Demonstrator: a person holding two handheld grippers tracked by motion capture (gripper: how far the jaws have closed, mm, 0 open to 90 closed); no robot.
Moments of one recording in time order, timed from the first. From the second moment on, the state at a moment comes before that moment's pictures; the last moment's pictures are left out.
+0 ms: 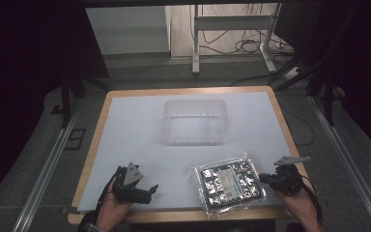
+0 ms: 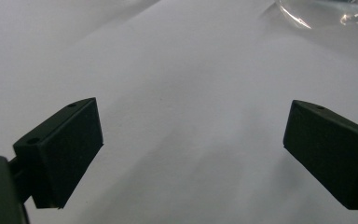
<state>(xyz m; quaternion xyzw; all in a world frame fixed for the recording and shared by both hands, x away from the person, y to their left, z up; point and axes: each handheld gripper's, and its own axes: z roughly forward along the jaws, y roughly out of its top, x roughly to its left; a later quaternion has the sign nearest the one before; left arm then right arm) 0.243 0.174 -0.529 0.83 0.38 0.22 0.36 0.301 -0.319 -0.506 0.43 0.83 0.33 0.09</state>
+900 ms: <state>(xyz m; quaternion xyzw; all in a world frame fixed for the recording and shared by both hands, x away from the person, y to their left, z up) 0.243 0.171 -0.528 0.83 0.37 0.22 0.35 0.301 -0.322 -0.468 0.42 0.81 0.39 0.07</state>
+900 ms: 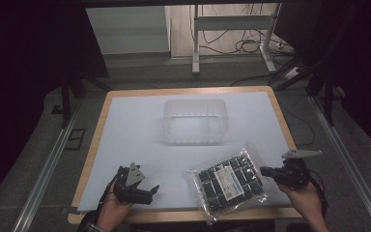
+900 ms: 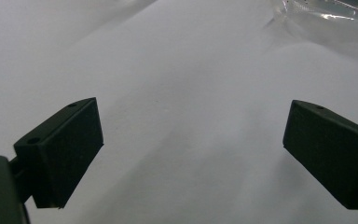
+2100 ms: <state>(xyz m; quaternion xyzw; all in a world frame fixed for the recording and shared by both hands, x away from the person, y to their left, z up) 0.241 0.170 -0.526 0.83 0.37 0.23 0.36 0.311 -0.275 -0.356 0.32 0.82 0.47 0.01</state>
